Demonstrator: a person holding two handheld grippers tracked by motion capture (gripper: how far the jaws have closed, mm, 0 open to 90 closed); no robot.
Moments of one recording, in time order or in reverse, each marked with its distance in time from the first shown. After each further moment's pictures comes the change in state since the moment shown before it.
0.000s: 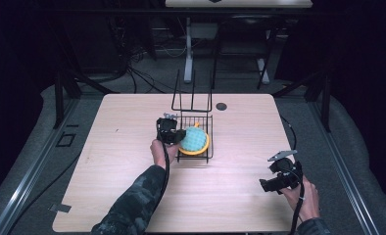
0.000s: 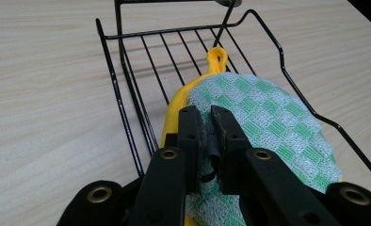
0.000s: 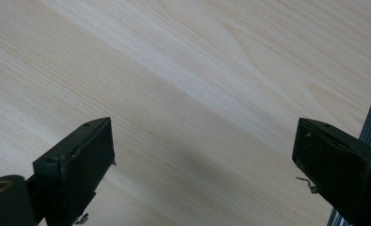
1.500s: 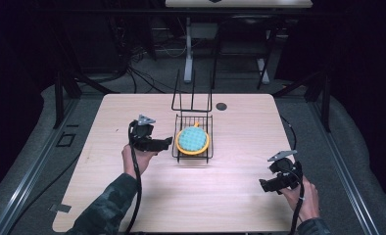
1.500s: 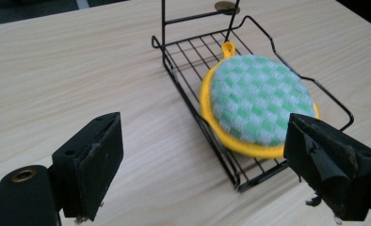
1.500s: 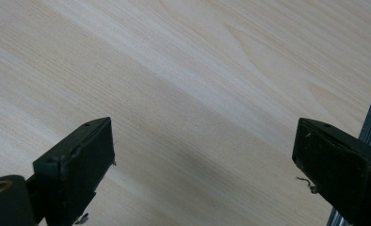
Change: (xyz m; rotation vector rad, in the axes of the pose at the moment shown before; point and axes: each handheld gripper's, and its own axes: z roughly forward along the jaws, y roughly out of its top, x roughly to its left) left arm 0.030 -0.016 -0.097 -0.048 0.014 0.141; right arm 0.001 0.000 -0.001 0.001 -0.003 -0.003
